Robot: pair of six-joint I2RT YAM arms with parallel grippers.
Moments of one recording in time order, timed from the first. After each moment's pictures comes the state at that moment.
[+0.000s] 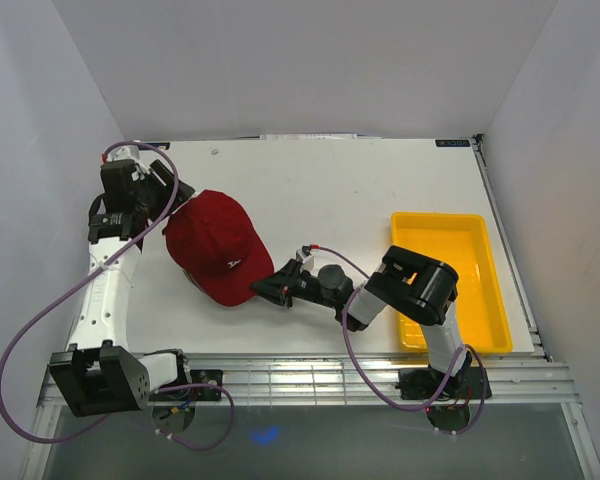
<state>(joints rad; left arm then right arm) 0.10 1.19 1.18 -0.51 0.17 -0.57 1.02 2.02 0.63 1.36 -0.25 1.69</state>
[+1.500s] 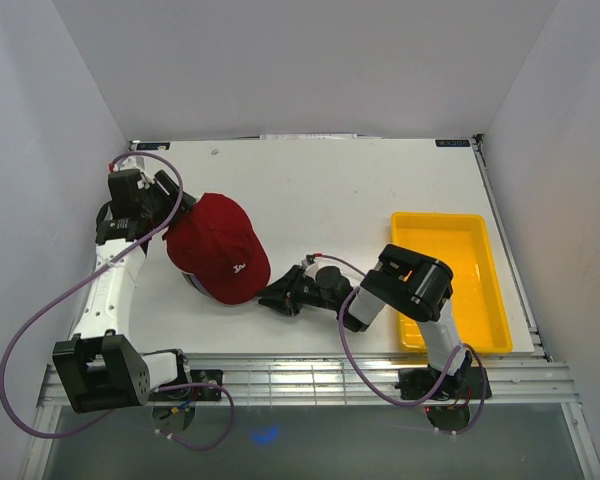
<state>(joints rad) 0.11 1.21 1.05 -0.42 0.19 -0.53 1.00 2.06 0.62 1.25 -0.27 1.69</state>
